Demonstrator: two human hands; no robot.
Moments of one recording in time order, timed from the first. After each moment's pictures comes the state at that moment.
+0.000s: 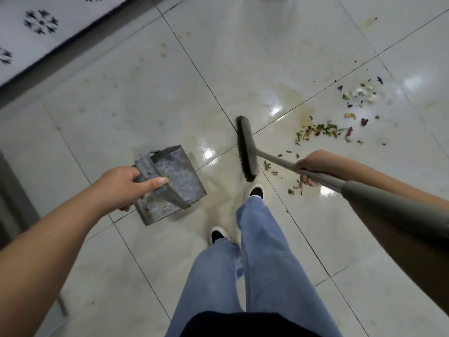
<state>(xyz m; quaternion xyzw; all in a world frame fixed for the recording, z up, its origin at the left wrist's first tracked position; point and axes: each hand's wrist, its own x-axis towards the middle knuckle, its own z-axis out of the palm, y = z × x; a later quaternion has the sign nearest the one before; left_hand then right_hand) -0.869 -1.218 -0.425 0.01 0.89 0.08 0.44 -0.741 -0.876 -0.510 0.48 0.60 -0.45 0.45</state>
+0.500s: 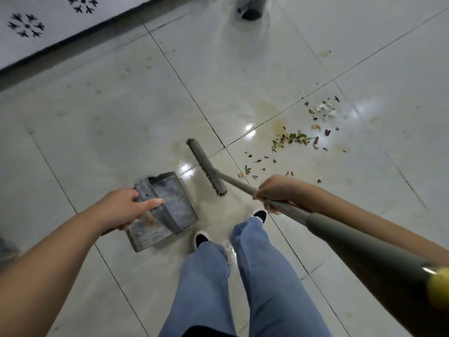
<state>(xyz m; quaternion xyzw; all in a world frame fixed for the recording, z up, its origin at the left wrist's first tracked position) -0.809 -1.268 -0.430 0.01 0.87 0.13 0.48 -0.692 -0.980 -0.445 0.37 0.68 -0.40 0.49</state>
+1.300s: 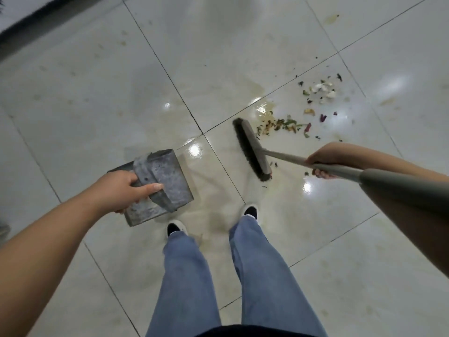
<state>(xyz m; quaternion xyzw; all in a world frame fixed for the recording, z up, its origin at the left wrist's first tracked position) -0.761 -1.075 -0.446 0.05 0.88 0.03 0.46 -0.642 -0.697 -0.501 0.51 0.58 -0.44 0.46</state>
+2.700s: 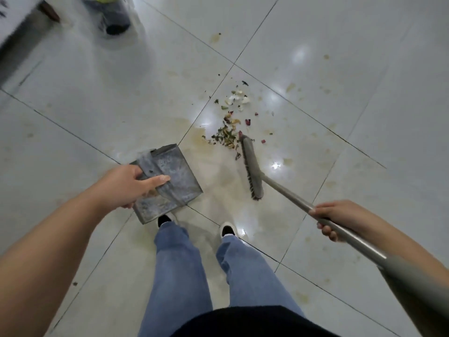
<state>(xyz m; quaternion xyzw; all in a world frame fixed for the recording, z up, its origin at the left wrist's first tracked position) -0.827 -0.855 -0.410 0.22 0.85 0.05 0.48 -0.488 -0.665 -0.401 0.72 0.36 -0.55 0.22</state>
